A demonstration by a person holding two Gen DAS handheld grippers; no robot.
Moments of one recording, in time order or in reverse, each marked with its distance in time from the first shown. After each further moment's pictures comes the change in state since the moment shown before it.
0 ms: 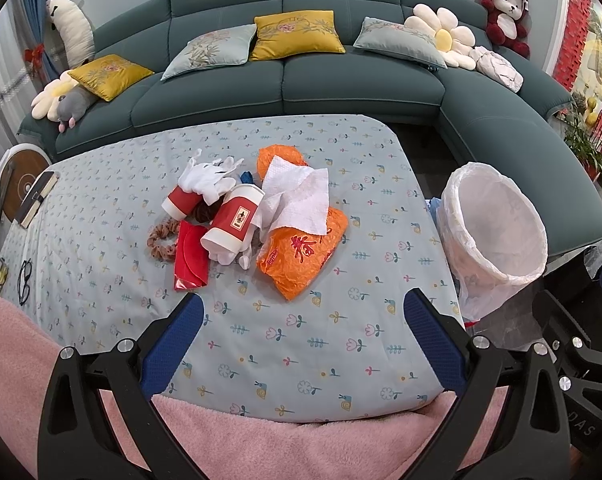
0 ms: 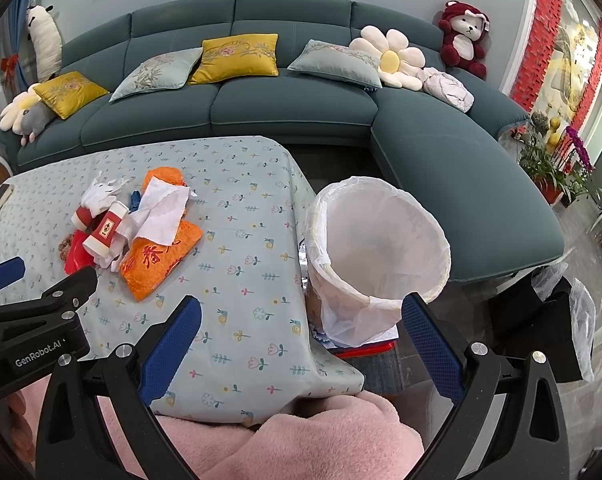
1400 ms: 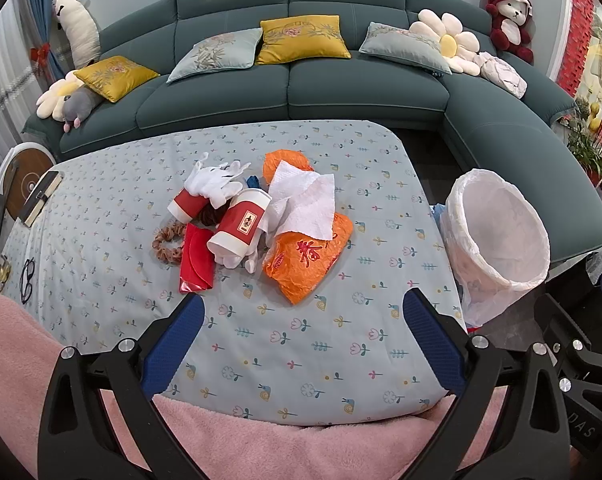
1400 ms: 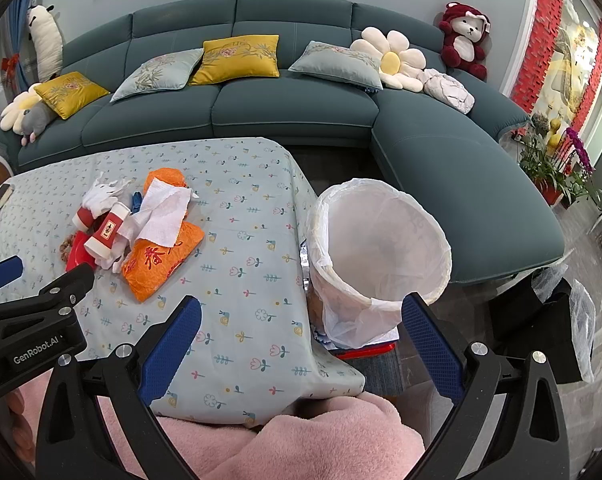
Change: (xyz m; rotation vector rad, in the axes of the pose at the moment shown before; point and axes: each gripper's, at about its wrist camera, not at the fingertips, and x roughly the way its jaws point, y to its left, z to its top) left arm -0.002 0.006 0.001 -0.013 -0.015 0.011; right arm 0.000 0.001 -0.001 0.001 0.000 0.001
